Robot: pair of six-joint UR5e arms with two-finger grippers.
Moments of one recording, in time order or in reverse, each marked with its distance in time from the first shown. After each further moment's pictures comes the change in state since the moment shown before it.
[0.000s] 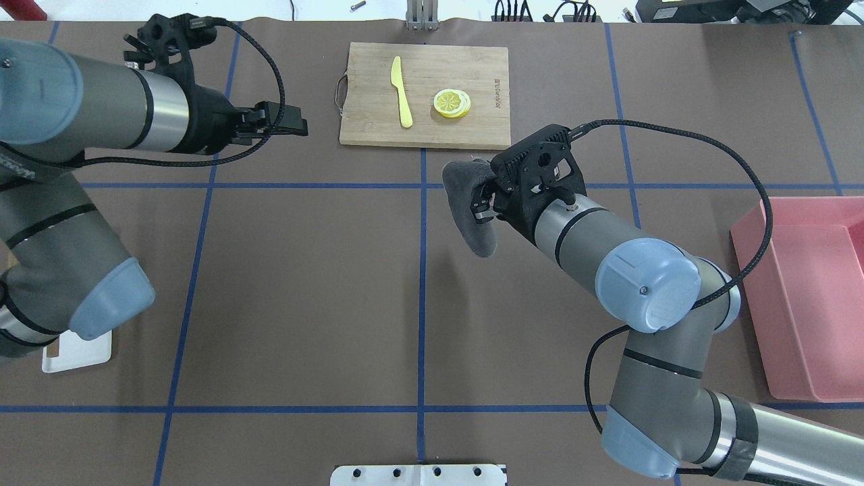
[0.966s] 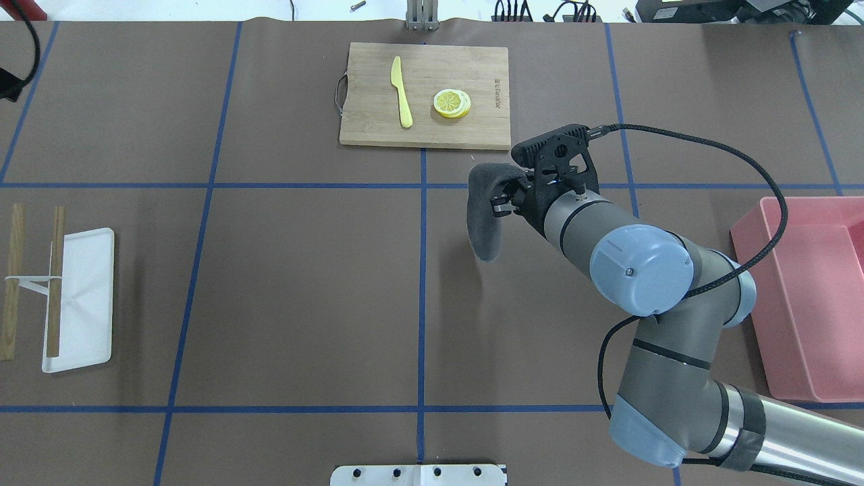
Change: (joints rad) left arm -0.472 0.175 0.003 0.539 -0.116 0.933; right arm 0.023 -0.018 -0.002 -0.161 0.031 0.209
